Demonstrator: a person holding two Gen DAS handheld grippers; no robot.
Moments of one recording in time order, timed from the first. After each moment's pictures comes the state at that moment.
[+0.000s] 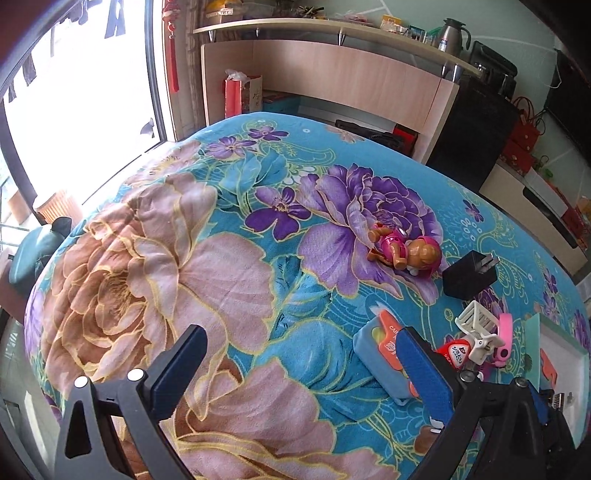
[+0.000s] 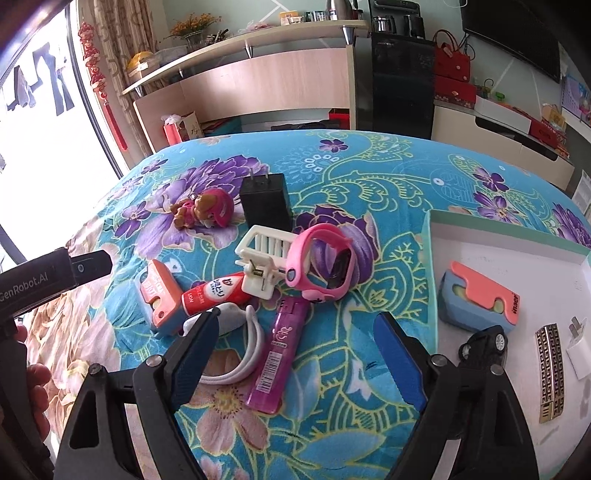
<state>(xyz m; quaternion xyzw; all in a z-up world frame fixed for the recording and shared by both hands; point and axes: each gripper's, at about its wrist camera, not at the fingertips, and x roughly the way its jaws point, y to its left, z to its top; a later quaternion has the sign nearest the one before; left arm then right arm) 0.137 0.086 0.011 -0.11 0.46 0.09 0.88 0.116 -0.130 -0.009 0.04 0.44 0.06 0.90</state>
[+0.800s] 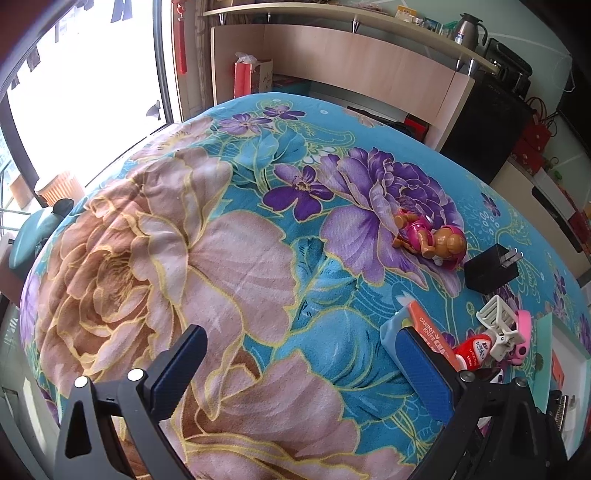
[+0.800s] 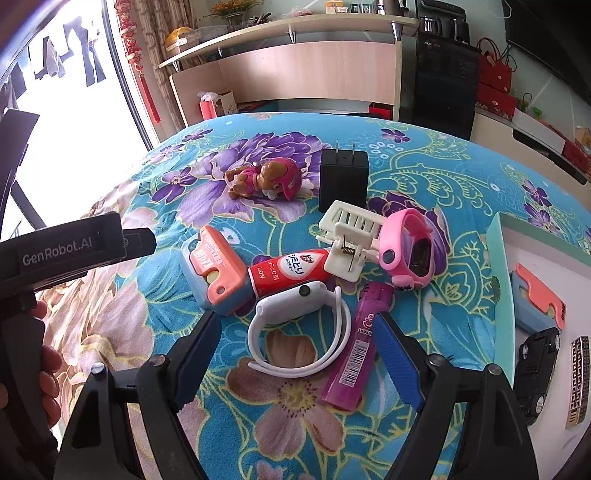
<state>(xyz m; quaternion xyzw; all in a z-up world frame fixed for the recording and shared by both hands) 0.141 0.098 -0.007 -0.12 0.48 0.10 0.86 0.114 -0.088 -0.021 0.00 0.45 0.11 0.89</state>
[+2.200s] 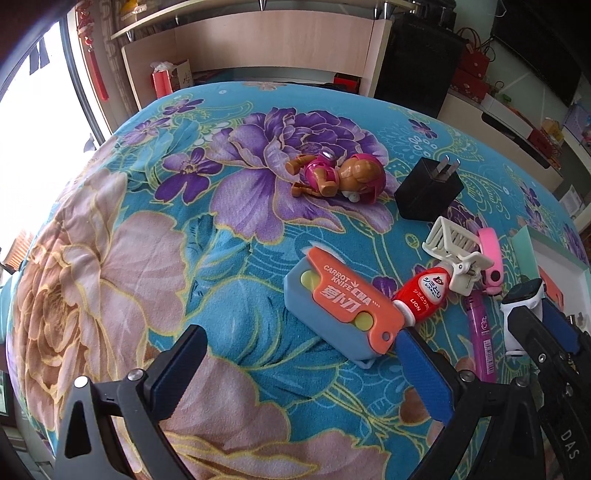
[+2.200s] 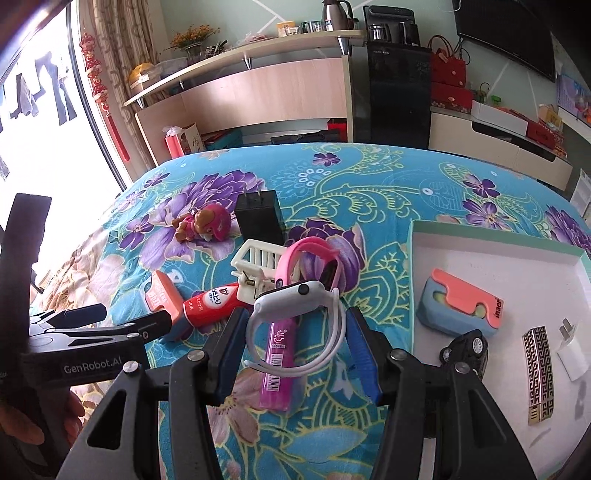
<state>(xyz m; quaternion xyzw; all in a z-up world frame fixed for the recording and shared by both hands) 0.148 0.032 -0.021 -0.02 0.52 -0.02 0.85 0.108 -0.149 0.003 0.05 0.42 0.05 0.91</state>
